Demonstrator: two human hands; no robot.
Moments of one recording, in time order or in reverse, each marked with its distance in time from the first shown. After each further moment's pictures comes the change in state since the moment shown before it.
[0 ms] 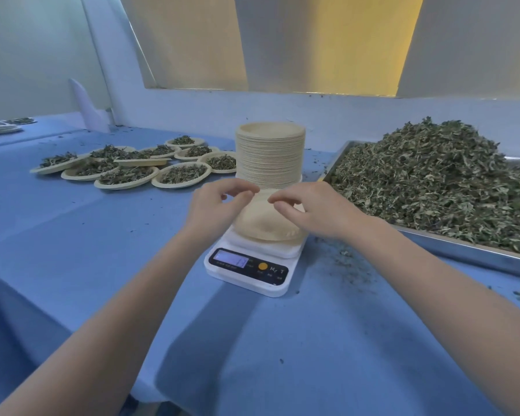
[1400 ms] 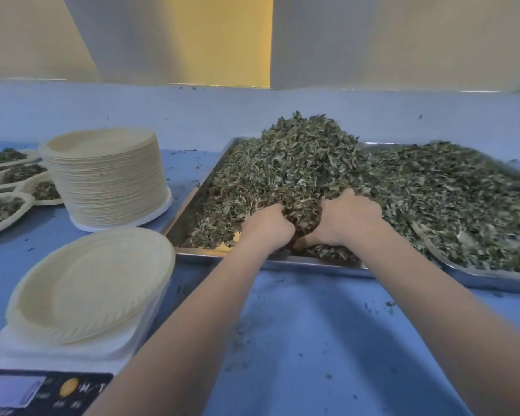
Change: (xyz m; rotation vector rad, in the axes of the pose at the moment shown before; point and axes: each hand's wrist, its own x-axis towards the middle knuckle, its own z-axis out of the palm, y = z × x) left_hand 0.084 0.090 0.269 0.239 -0.638 -0.188; right_hand -0.074 0.171 -0.090 -0.637 -0.358 1.060
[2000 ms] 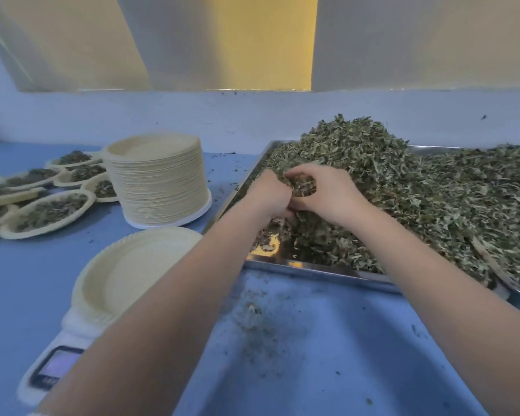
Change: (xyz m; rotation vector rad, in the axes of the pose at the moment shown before) left_hand 0.008 -0.001 -0.062 -0.480 0.156 -0.108; right_hand 0.028 -0.047 -0.023 0.773 0.267 -0.533
